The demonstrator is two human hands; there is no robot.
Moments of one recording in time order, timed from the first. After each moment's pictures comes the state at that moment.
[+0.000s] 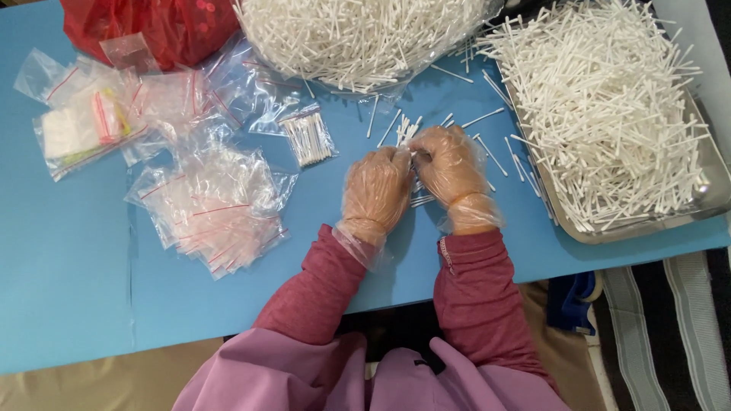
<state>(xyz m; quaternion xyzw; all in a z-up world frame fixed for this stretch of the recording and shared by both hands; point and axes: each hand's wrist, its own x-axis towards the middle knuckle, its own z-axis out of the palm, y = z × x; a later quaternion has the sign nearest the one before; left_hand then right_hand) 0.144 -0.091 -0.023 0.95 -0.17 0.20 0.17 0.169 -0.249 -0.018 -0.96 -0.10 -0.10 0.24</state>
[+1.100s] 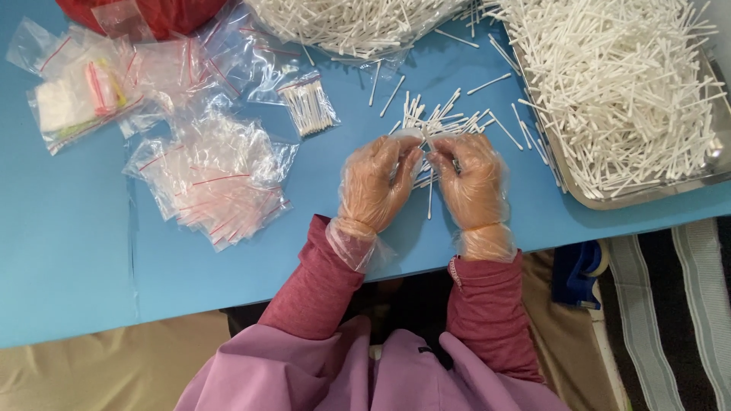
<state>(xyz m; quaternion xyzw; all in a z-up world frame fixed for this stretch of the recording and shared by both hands) 0.100 -0.074 -0.006 0.82 -0.21 0.26 0.46 0.081 -0.237 -0.011 -0.87 -0.10 -0.26 0.42</state>
